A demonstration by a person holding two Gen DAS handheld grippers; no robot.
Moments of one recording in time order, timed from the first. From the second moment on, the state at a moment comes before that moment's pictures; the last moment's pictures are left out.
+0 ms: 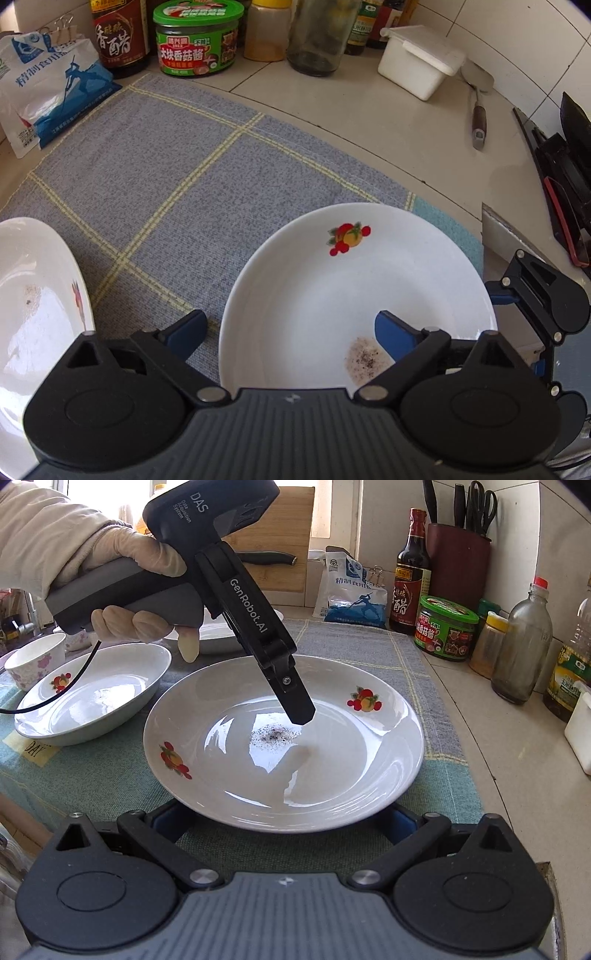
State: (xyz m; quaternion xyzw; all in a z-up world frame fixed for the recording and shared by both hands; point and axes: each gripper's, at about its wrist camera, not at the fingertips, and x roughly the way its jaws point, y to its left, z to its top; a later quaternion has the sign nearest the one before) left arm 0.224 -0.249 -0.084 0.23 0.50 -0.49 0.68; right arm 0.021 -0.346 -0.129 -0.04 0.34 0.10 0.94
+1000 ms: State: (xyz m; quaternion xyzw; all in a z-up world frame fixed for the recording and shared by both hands) left arm 0.239 -0.260 -0.076 0.24 0.51 -0.52 0.65; right arm 0.036 -0.353 -0.112 -0.04 0.35 0.13 0.92
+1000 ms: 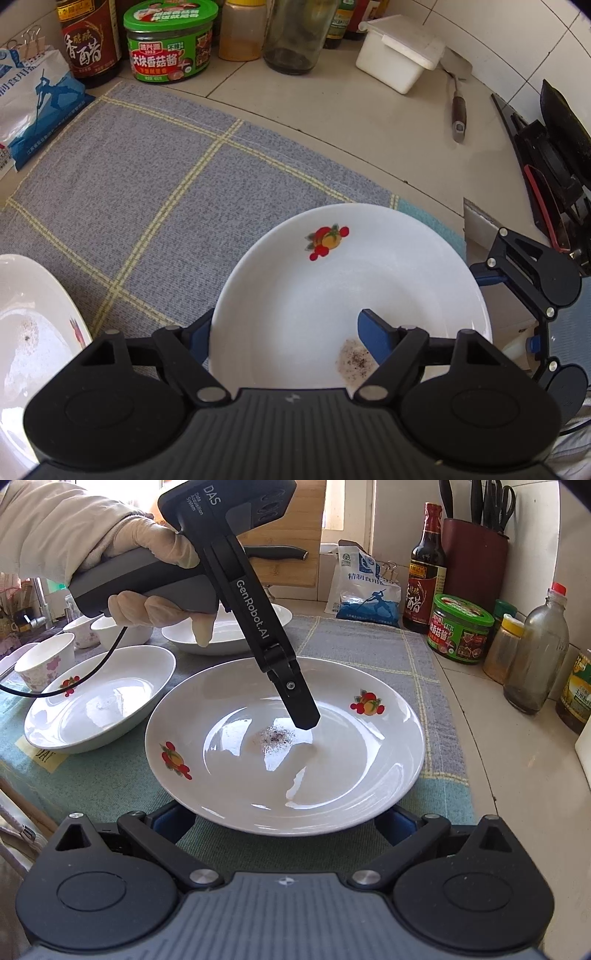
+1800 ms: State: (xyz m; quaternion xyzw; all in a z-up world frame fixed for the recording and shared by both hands) left arm 0.298 -0.300 -0.065 0.22 0.47 -0.50 0.69; right arm 0.108 -0.398 -0.112 -0.07 0.34 0.16 0.92
